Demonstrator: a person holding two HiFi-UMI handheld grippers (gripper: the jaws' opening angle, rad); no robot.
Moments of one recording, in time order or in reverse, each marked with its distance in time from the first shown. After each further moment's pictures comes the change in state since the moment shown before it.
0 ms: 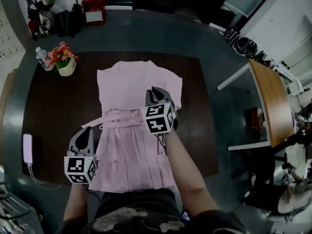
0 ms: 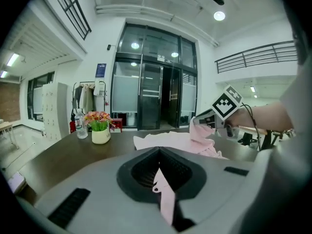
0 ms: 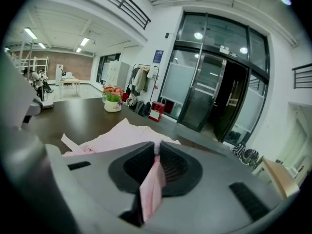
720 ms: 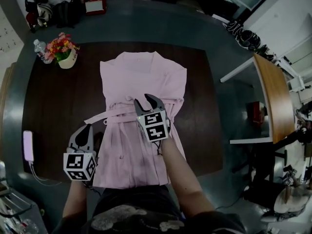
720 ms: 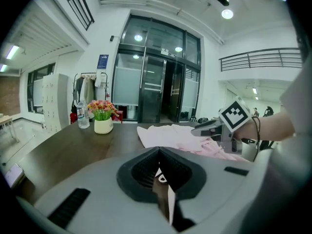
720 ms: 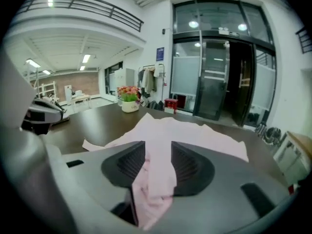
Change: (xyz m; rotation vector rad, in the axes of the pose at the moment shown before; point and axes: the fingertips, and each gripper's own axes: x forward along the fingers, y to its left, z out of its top) left arm 0.005 0.023 -0.025 -0.042 0.076 -0.013; right arm 0.015 0.085 -0.041 0.164 0.008 0.216
